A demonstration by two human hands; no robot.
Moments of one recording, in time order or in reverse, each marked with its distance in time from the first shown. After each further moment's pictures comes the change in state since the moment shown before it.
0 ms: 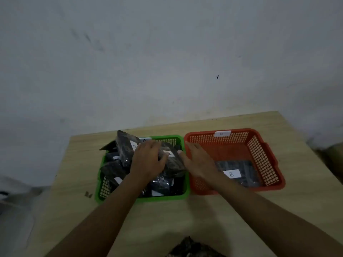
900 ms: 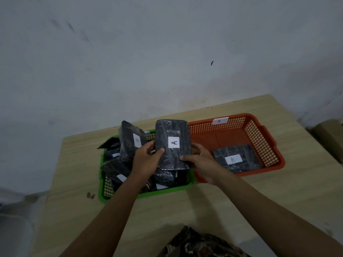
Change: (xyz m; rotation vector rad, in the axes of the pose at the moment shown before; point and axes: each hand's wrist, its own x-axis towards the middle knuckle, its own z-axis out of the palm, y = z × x) left_hand -0.018 -0.010 0.002 -1.059 -0.076 -0.419; right_hand -0.030 -0.012 0.011 1.140 -0.109 0.528
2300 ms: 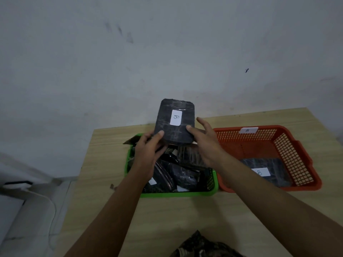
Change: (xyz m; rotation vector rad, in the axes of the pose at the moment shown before) left_hand -0.001 0.024 -0.063 -0.681 0.113 -0.067; right_hand 0.024 -0.053 0.091 0.100 -0.004 -0.200
